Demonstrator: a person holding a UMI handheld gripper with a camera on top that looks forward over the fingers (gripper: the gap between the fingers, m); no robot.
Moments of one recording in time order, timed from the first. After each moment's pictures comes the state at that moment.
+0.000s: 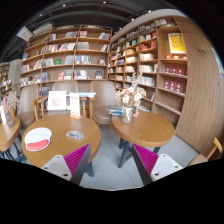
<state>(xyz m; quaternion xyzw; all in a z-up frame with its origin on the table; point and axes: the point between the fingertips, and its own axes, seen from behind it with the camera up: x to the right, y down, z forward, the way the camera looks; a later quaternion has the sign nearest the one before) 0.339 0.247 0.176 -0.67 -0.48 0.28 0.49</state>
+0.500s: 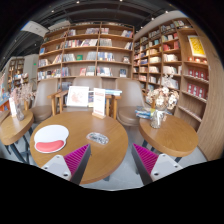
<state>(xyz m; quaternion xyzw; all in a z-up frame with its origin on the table) 0.230 0.173 0.137 -0.62 -0.56 0.33 0.44</state>
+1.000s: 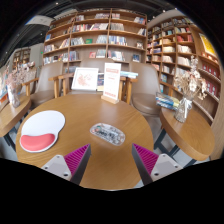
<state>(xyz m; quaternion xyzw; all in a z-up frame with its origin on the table) 0.104 0.146 0.017 -0.61 -0.62 0.31 0.38</state>
